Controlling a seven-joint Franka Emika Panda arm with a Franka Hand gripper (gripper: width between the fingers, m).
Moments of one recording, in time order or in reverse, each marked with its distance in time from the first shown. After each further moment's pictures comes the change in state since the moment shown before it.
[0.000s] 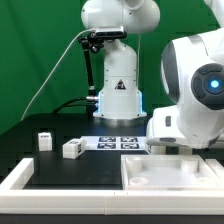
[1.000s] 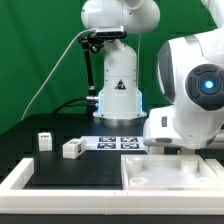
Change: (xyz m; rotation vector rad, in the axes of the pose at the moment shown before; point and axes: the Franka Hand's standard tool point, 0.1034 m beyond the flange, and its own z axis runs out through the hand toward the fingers) arm 0.001 0.002 -0.001 0.000 0.001 0.005
